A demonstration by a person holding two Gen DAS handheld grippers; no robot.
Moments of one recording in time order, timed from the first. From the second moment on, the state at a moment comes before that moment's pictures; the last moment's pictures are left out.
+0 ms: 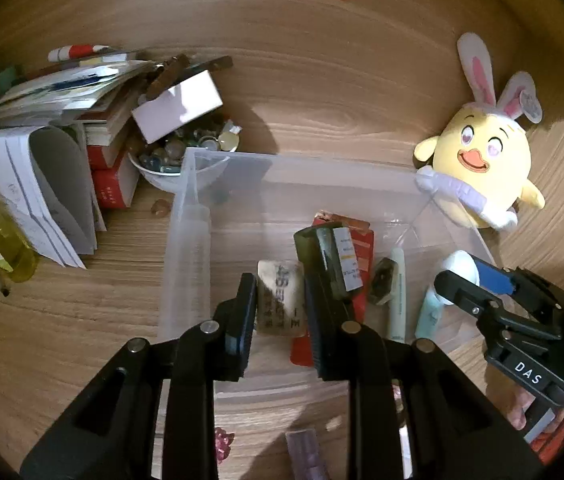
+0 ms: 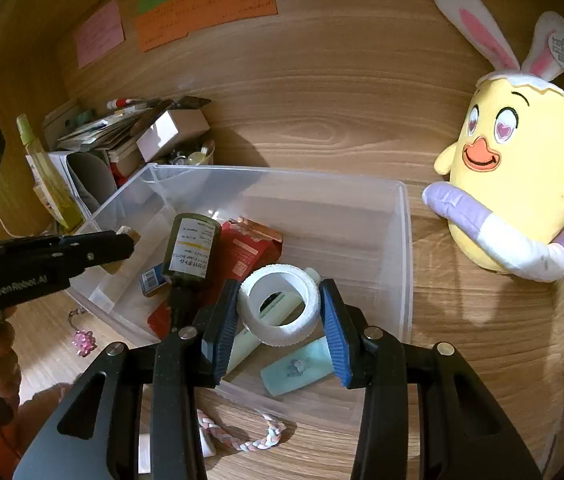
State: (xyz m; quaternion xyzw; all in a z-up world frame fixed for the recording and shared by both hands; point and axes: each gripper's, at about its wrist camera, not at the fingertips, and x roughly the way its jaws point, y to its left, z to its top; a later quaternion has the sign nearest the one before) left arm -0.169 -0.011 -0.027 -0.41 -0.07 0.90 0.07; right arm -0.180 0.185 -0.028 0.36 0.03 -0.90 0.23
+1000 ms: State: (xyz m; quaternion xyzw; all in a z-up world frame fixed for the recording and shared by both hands) left arm -0.082 -0.016 0.015 -0.35 -0.05 0.94 0.05; right arm -0.123 0.219 -0.007 0.34 -0.01 -0.92 0.20
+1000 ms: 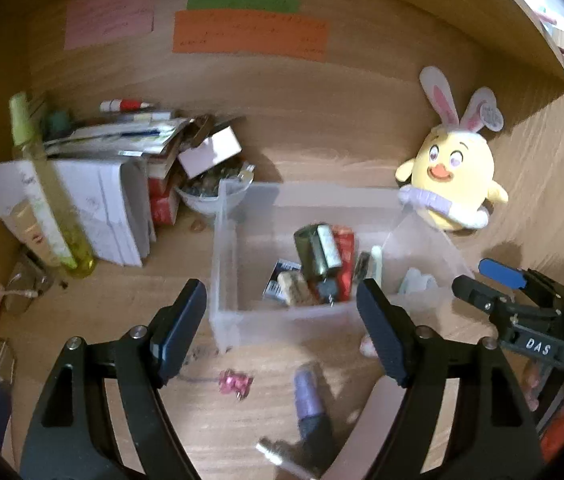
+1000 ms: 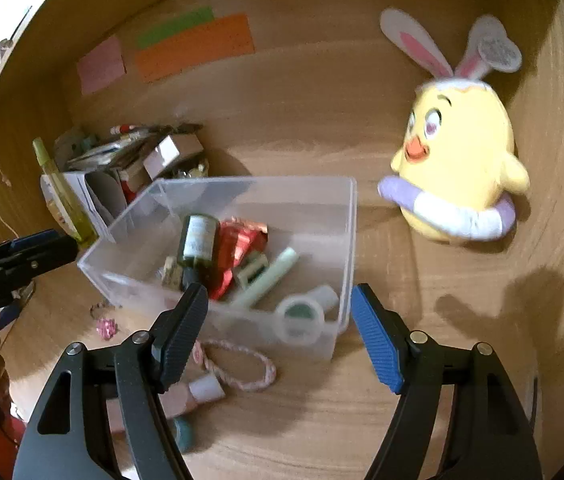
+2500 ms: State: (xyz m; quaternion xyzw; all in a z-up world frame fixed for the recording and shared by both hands) left arm -0.078 -0.028 -0.080 -0.44 0.00 0.90 0.04; right arm -0.130 0.196 -0.075 0.44 0.00 -0.88 0.17
